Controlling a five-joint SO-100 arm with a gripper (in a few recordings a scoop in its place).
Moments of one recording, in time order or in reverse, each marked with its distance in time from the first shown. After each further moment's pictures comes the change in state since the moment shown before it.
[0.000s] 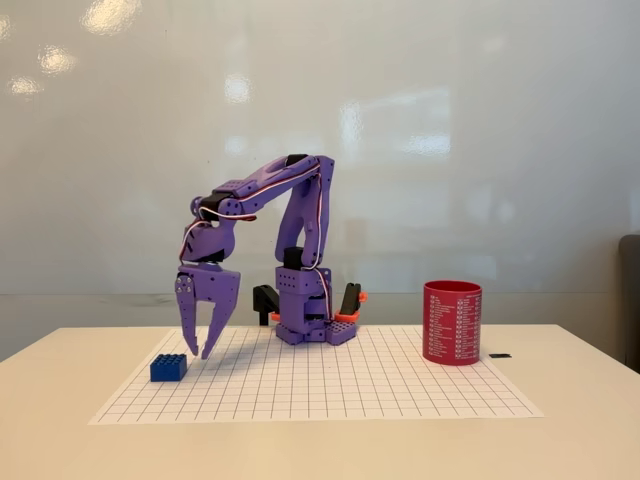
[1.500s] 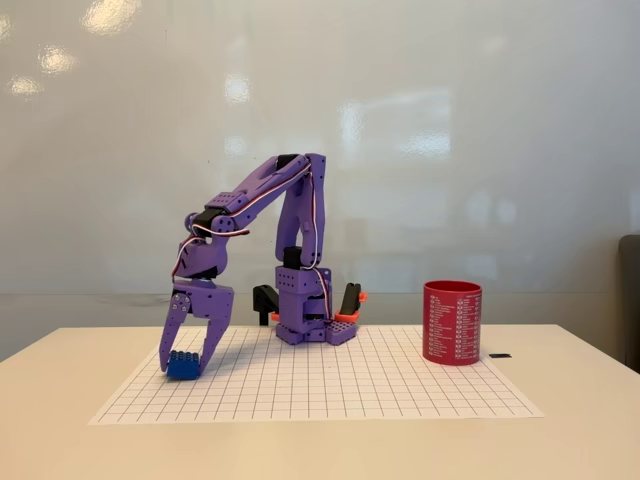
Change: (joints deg) arm 1.3 -7.9 1.7 -8.2 -11.8
